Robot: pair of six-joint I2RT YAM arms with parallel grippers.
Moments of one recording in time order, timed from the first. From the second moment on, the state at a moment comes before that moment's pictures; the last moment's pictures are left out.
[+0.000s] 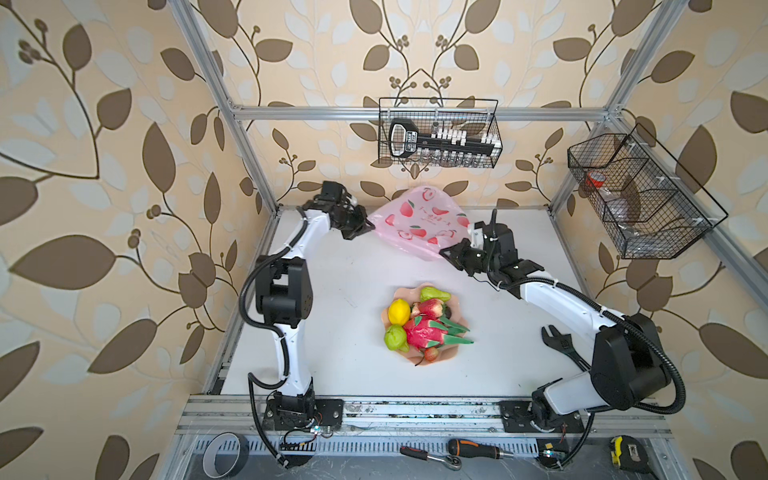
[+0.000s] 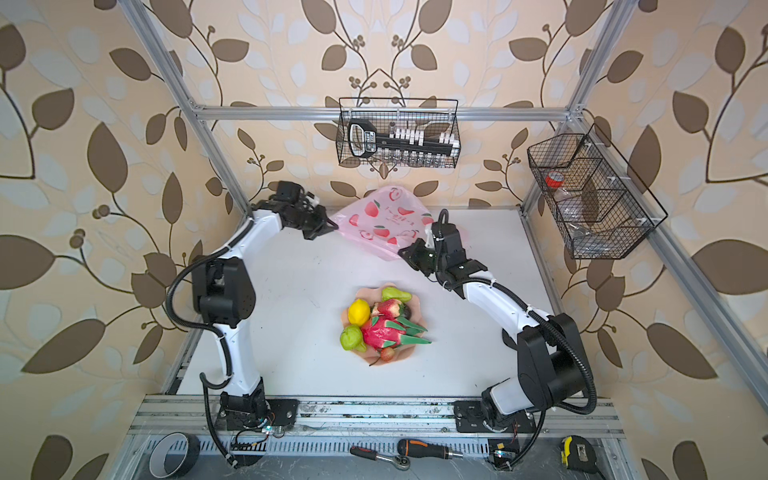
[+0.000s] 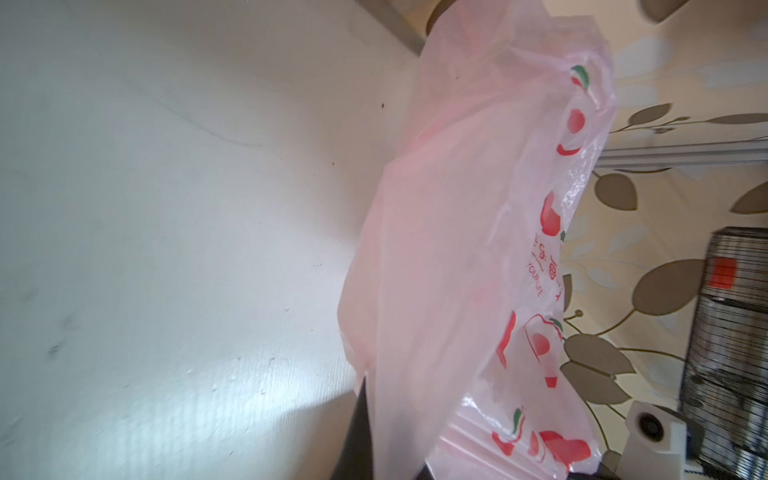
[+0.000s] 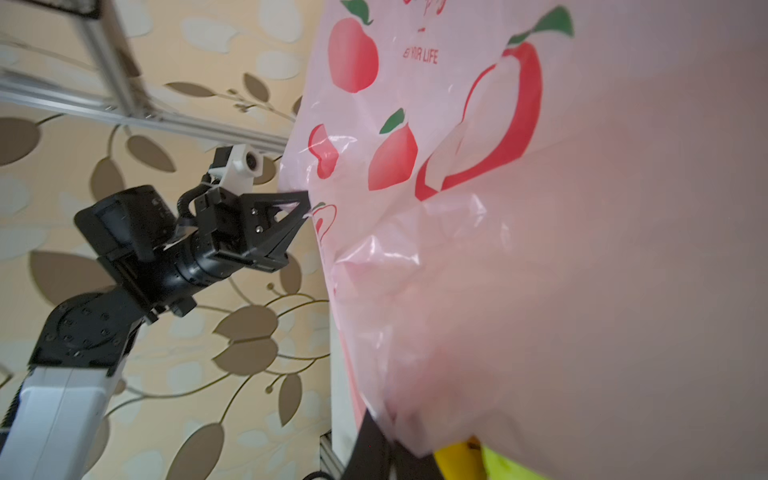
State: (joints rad) left arm -0.03 2.01 1.86 -0.75 0.65 -0.59; right arm 0.42 1.48 1.06 -0.04 -0.36 1.03
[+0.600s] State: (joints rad) left arm 0.32 2.01 2.02 -1.17 0.39 -0.28; right arm 1.06 1.94 1.42 0.27 -0.18 1.50
